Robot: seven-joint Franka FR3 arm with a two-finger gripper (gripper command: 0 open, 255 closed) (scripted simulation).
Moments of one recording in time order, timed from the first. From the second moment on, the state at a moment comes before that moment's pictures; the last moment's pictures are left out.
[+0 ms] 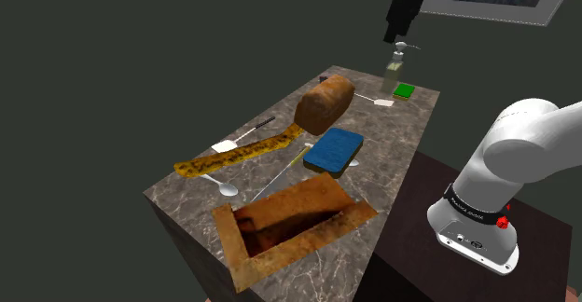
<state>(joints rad) 0.02 -0.80 0.04 -2.28 0.07 1.55 -0.09</state>
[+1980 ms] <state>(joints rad) -0.33 -0.35 0.93 -2.48 0.45 2.27 1.36</state>
